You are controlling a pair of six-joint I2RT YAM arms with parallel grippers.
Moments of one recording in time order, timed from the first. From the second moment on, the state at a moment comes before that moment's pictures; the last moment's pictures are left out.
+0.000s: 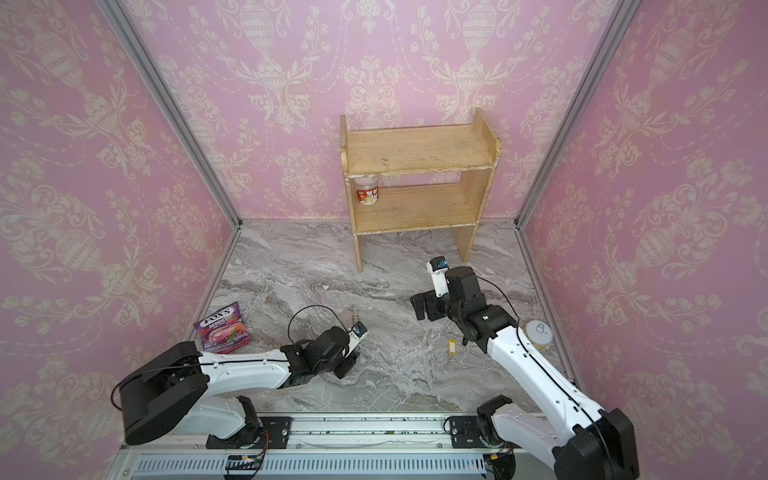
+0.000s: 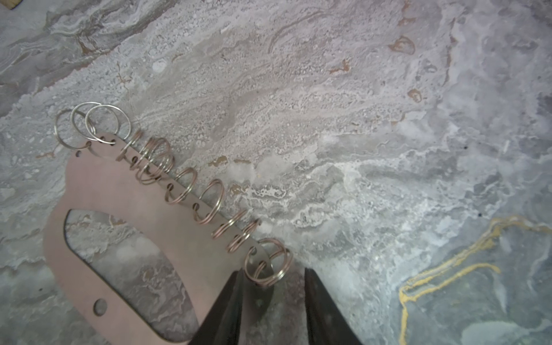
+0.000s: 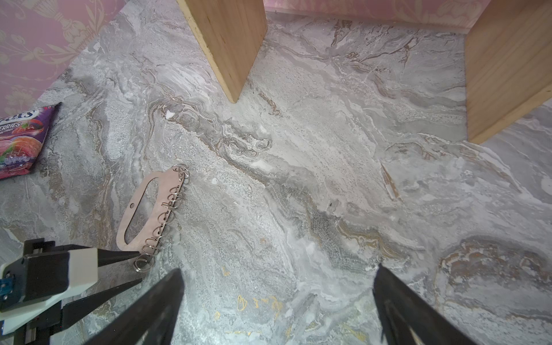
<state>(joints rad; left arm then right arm) -0.95 1.41 0.48 0.04 -0.14 -0.07 0.40 1.06 0.82 -0.44 -0.07 0.12</state>
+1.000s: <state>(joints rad) -0.96 1.40 0.54 -0.02 -0.14 -0.04 0.40 1.06 0.81 -0.43 -0.08 0.12</state>
